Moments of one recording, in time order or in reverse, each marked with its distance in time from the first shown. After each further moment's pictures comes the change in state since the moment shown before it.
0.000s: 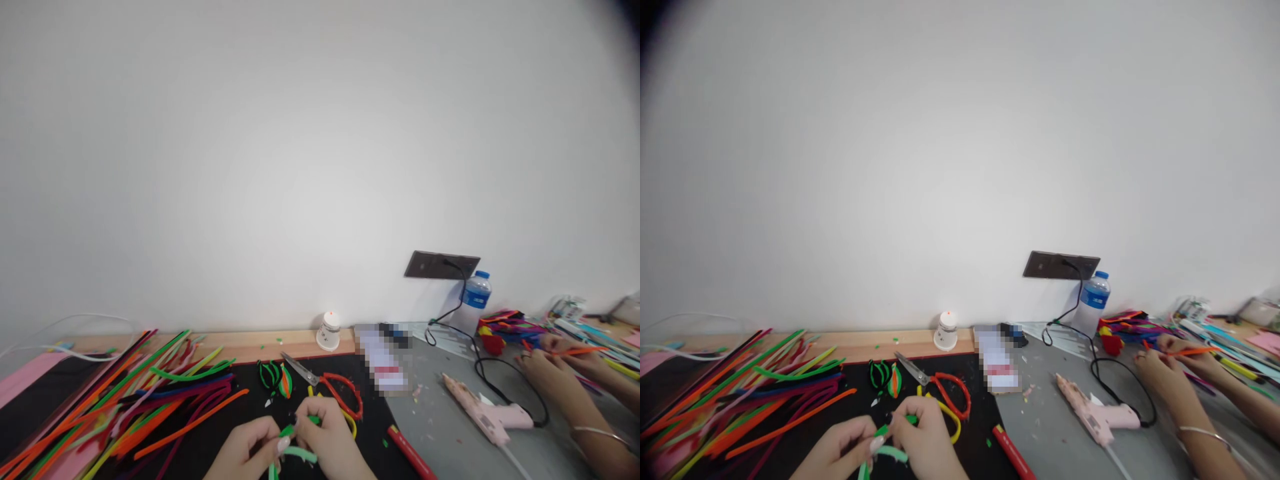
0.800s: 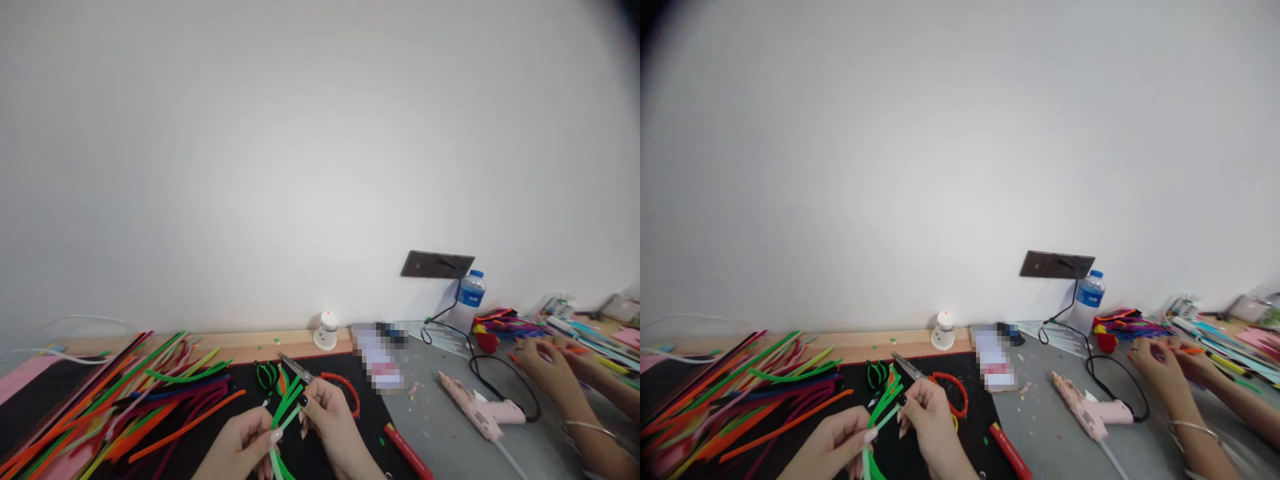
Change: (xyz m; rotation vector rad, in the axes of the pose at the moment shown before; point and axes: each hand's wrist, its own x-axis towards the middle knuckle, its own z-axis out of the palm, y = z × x) left_hand 0.005 -0.005 0.000 -0.282 -0.019 -0.122; right_hand 0.007 -0.001 -0.006 0.276 0.015 -0.054
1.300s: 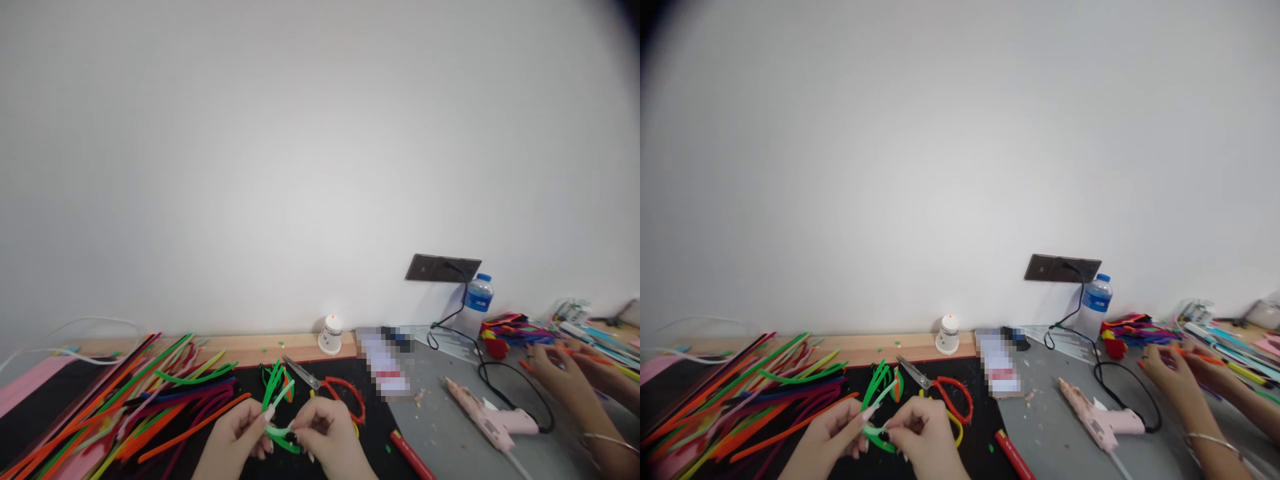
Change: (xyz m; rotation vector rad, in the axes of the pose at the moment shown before) left_hand 0.006 -0.005 -0.015 -0.045 0.185 0.095; right_hand -0.008 -0.001 0.006 -0.264 -0.046 -0.029
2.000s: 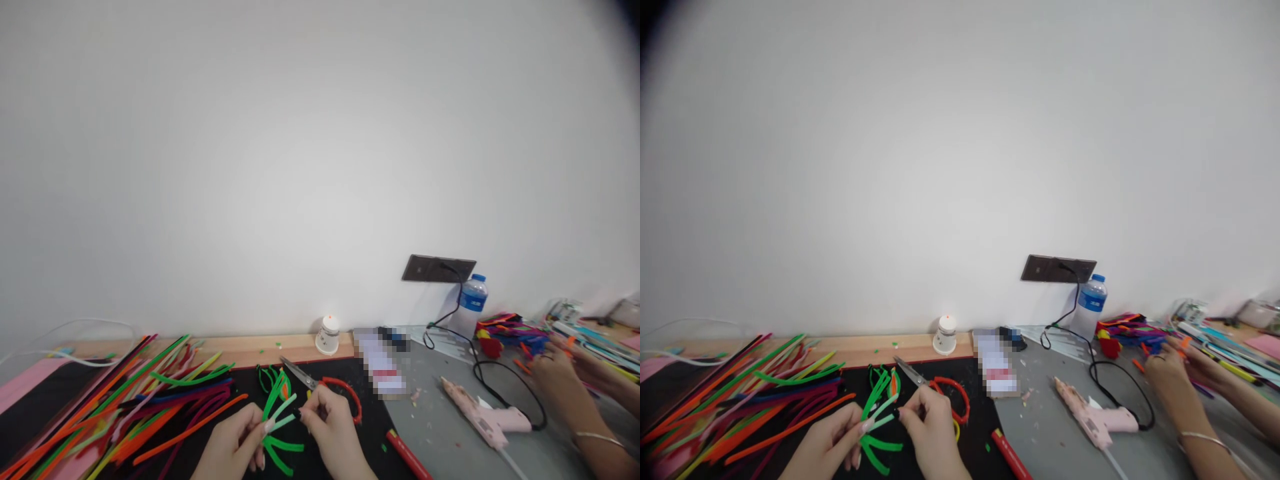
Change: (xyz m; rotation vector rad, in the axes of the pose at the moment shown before) left_hand -0.004 -0.001 0.000 0.390 -0.048 0.099; right_hand 0.003 0.001 -0.010 -0.408 0.167 -0.098
